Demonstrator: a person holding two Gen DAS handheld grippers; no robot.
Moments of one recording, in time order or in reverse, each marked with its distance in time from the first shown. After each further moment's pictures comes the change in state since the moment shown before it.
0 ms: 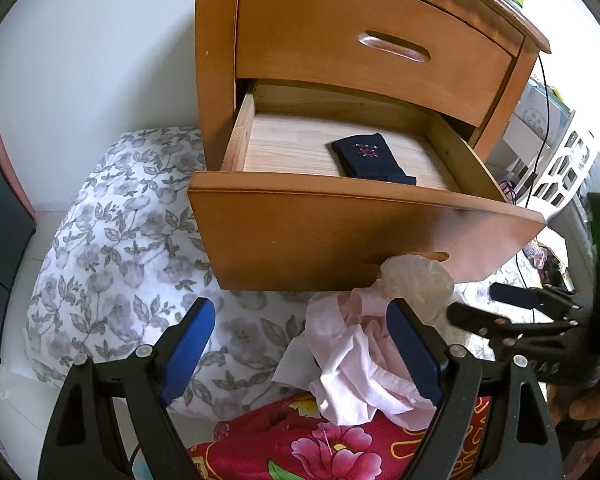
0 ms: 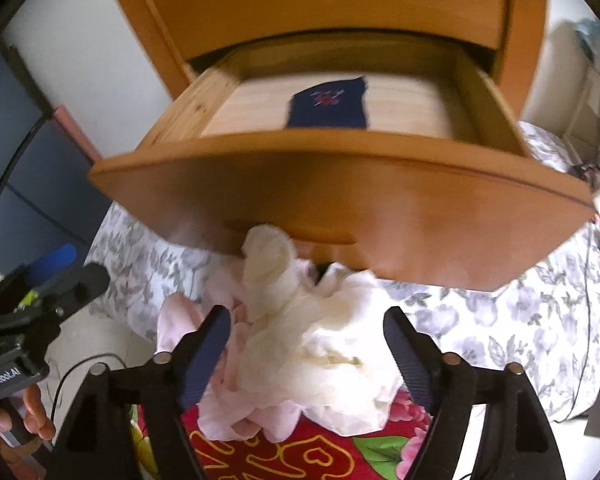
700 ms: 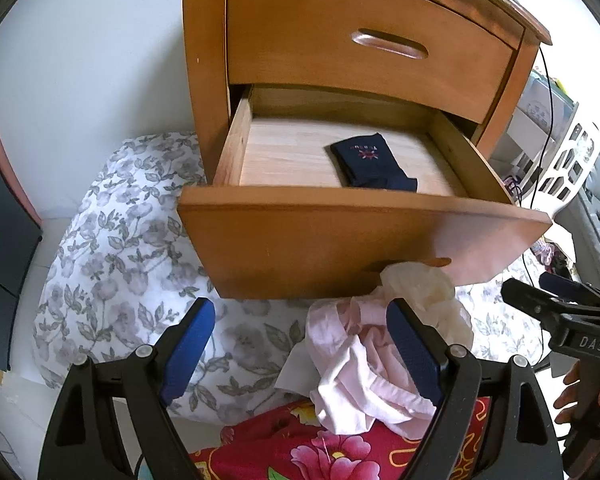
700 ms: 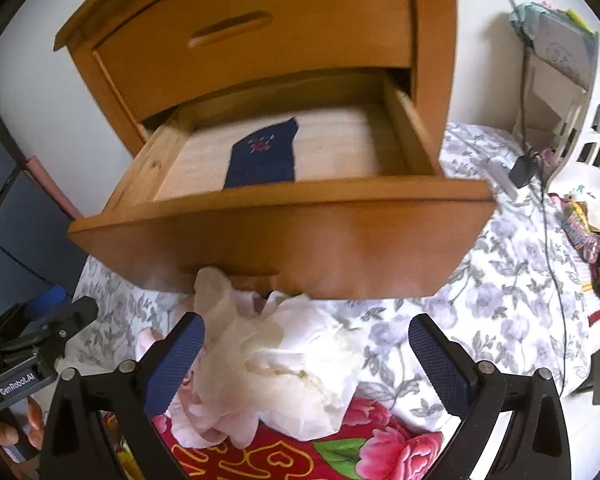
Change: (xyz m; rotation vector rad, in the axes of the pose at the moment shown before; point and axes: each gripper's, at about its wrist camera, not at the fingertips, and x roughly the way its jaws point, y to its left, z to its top) left arm 0.002 -0.008 0.008 0.025 0.000 0.032; right arm -0.036 -0.035 0.000 0.121 -0.130 -0.084
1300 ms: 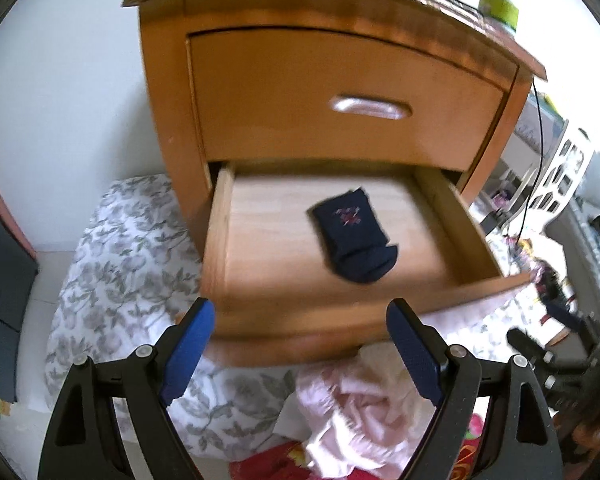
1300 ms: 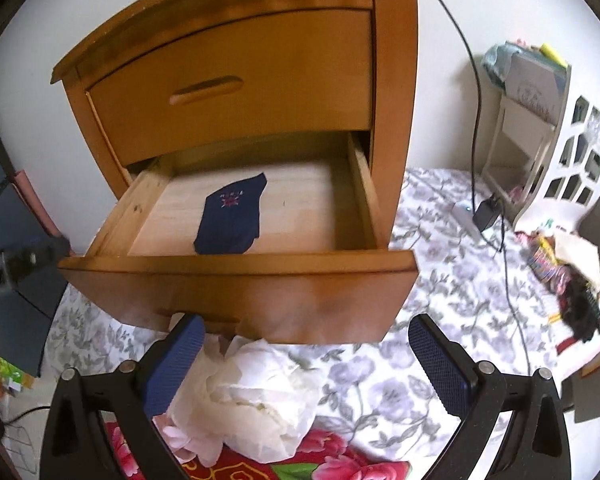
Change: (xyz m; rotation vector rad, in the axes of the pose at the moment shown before) left arm -0.015 -0.013 0.082 0.045 -0.041 -0.039; right arm -0.034 -0.016 0.018 -0.034 -0.140 -0.096
